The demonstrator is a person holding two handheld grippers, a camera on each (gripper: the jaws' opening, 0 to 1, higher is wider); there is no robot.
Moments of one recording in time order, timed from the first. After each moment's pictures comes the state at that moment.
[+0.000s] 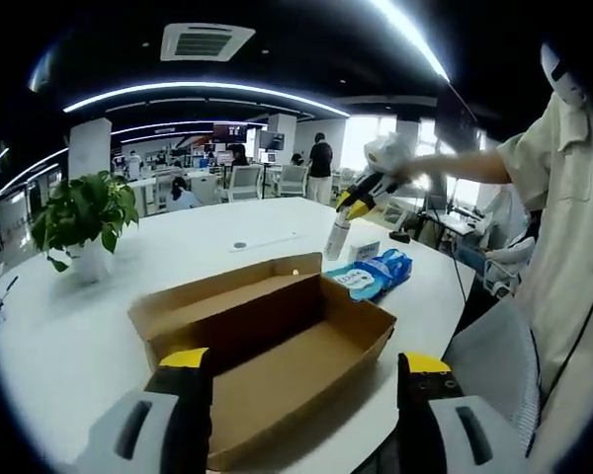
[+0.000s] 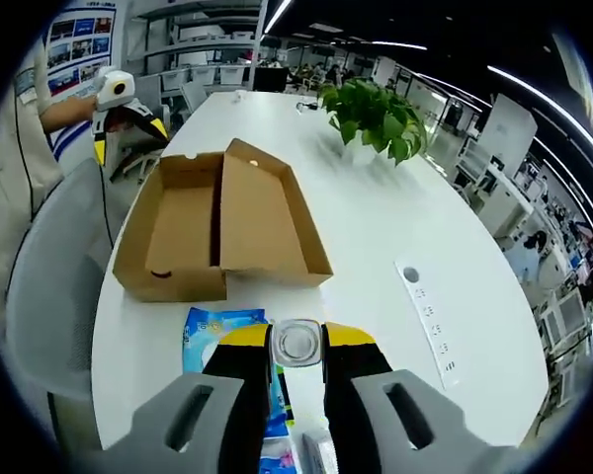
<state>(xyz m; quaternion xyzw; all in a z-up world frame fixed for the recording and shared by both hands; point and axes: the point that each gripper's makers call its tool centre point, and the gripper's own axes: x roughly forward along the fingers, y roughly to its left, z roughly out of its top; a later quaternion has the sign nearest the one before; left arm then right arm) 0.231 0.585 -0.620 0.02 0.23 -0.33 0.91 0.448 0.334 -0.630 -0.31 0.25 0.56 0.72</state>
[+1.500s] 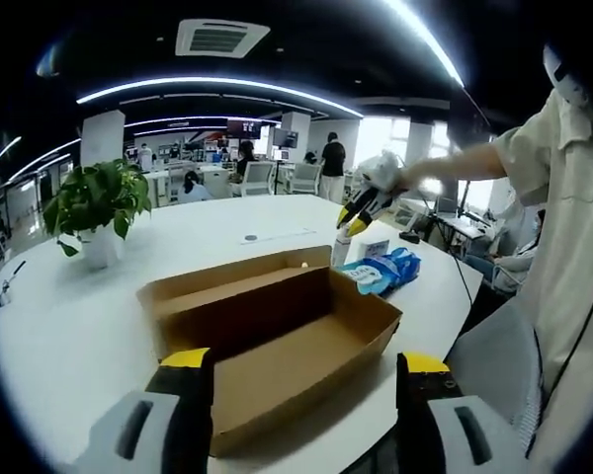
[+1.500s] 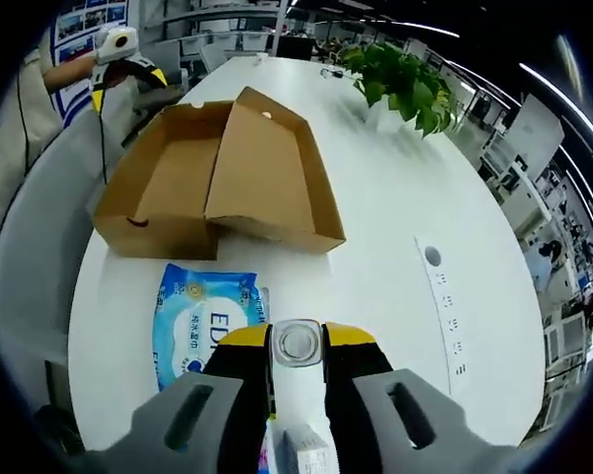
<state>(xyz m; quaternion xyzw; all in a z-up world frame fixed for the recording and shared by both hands) 0.223 0.594 -0.629 0.01 0.24 -0.31 0.92 0.458 0.332 -0.684 -0.37 0.28 0.58 0.67</state>
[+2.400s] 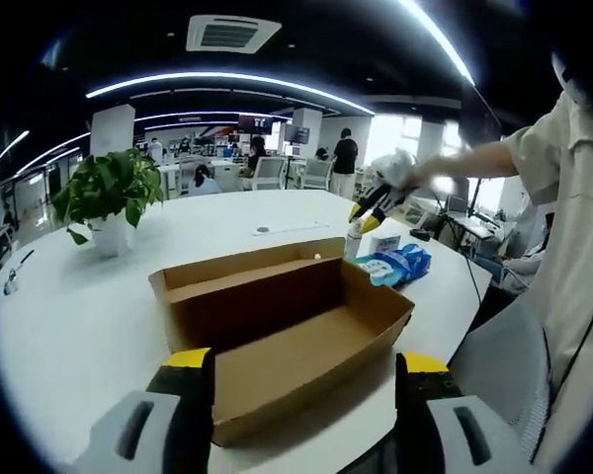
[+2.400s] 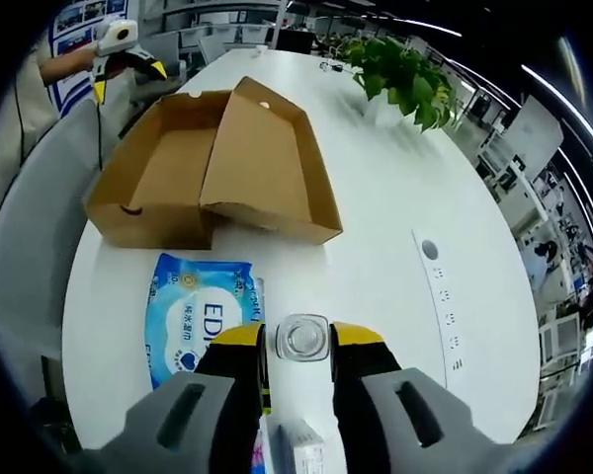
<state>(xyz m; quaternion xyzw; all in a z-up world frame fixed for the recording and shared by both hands) 0.223 0.606 -0.640 0.00 0.25 -0.29 0.92 0.463 0.325 -0.689 -0.39 0.29 0.57 0.67</state>
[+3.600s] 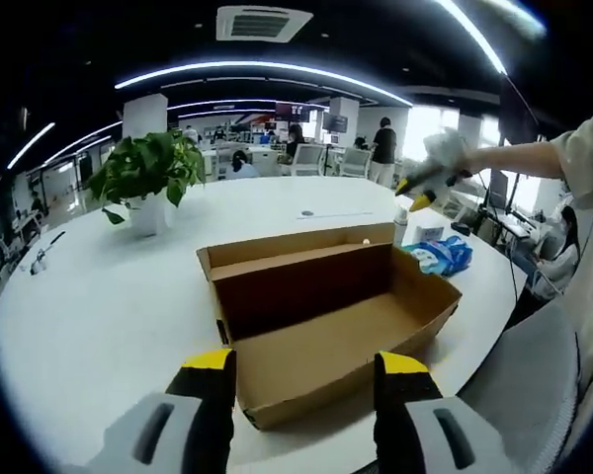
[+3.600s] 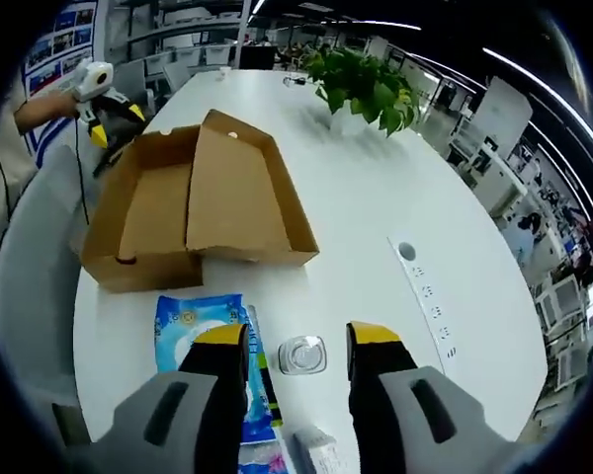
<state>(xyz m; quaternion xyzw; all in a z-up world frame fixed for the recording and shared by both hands) 0.235 0.652 -0.663 0.01 0.29 -0.19 0.94 0.468 0.340 -0.653 -0.31 0.29 0.52 0.74</state>
